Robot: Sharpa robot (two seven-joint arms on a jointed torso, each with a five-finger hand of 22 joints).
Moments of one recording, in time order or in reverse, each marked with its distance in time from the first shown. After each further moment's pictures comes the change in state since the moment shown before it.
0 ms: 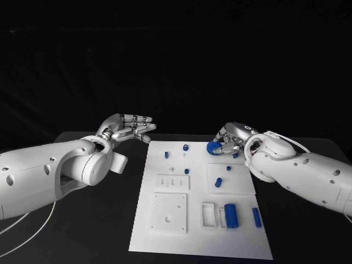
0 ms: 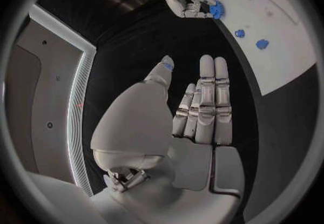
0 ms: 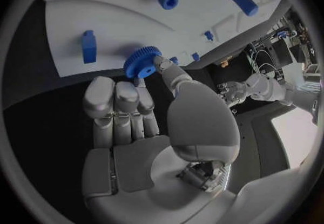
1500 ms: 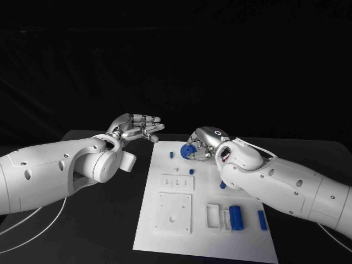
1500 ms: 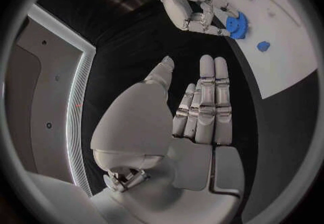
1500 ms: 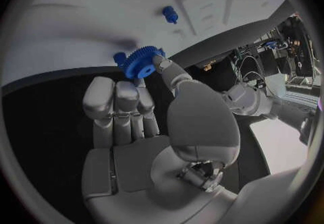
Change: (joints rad) left arm -0.001 0.032 -0.004 -0.028 0.011 0.006 0.002; left_hand 0.010 -0.004 -0.003 -0.014 0.000 0.000 0.000 0.000 0.000 0.000 0.000 0.000 0.000 0.000 0.000 0.000 0.000 0.000 0.000 0.000 0.000 -0.003; right arm -0.019 0.198 -0.020 -0.016 -0.148 -0.060 -0.016; right_hand 0.009 -0.004 0.007 0.001 0.035 0.001 0.001 0.000 -0.012 0.000 0.000 -0.001 0.001 0.000 0.000 -0.004 0.001 0.000 0.004 -0.003 0.004 0.000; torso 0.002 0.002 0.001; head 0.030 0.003
